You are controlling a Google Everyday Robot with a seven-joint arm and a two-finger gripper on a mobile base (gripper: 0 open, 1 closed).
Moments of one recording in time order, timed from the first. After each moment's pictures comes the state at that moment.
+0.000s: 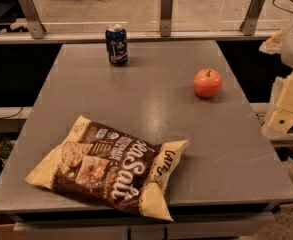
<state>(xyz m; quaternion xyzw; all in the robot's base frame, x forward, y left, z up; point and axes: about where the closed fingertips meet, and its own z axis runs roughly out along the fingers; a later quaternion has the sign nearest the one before) 0.438 -0.217 0.976 -0.60 0.78 -0.03 0.16</state>
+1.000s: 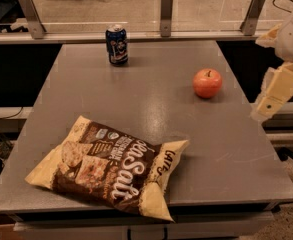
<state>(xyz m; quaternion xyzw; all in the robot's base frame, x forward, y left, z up) 0.484 -0.227 0.965 -0.59 0.78 -0.02 0.21</state>
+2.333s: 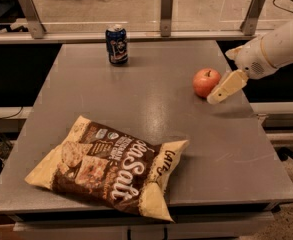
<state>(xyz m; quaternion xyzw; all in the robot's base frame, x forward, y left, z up) 0.624 -0.211 0.869 -0.51 0.78 0.10 0.34</state>
